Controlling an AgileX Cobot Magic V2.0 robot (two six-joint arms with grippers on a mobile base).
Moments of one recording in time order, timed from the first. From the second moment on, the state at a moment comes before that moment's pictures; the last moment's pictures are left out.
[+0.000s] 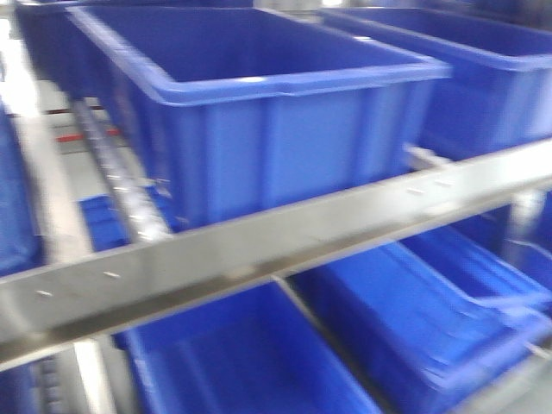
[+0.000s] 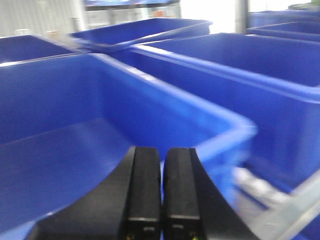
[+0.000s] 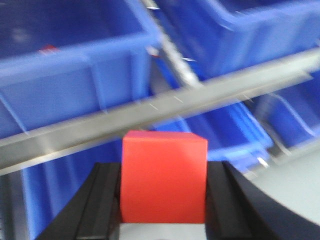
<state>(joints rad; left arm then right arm) -0.11 -0.01 0.01 -0.06 0.00 0.15 0.13 0.62 -0.63 -0.12 0.49 0.15</state>
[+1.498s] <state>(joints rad) -0.11 -0.01 0.01 -0.06 0.00 0.15 0.13 0.62 -0.63 -0.12 0.49 0.15</state>
